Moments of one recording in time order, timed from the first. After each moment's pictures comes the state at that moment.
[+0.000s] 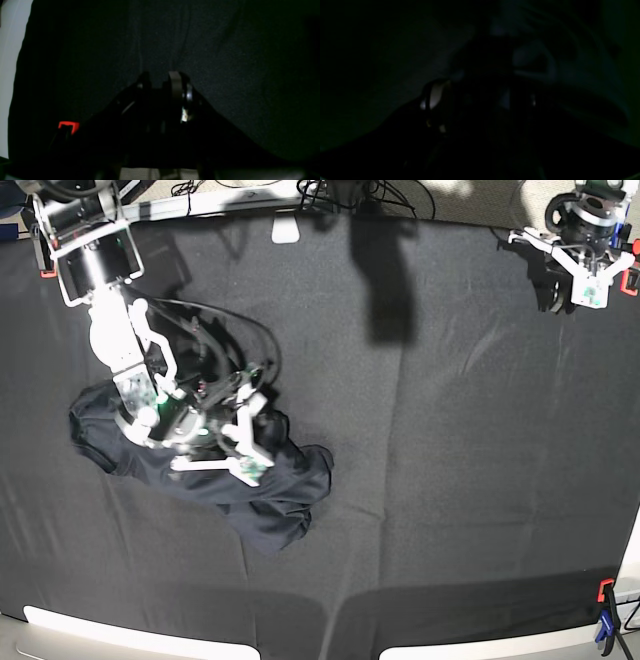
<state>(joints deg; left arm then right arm) 40.5 -8.6 -21.5 111.2 -1.8 -19.3 14.1 13.4 21.1 -21.0 87.4 13.8 34.8 -53.7</state>
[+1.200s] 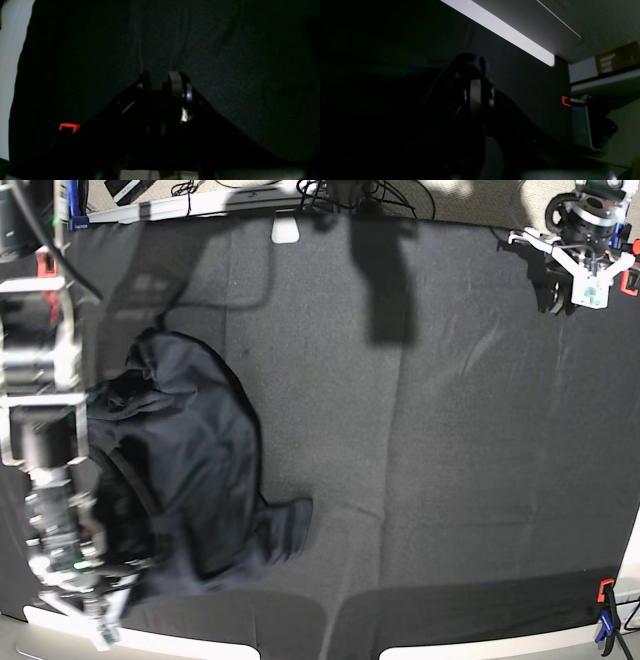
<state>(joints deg) 40.5 -8.6 -21.5 111.2 -1.8 -19.3 13.7 50.8 25.0 -13.7 36.9 -8.4 14.1 -22.6</state>
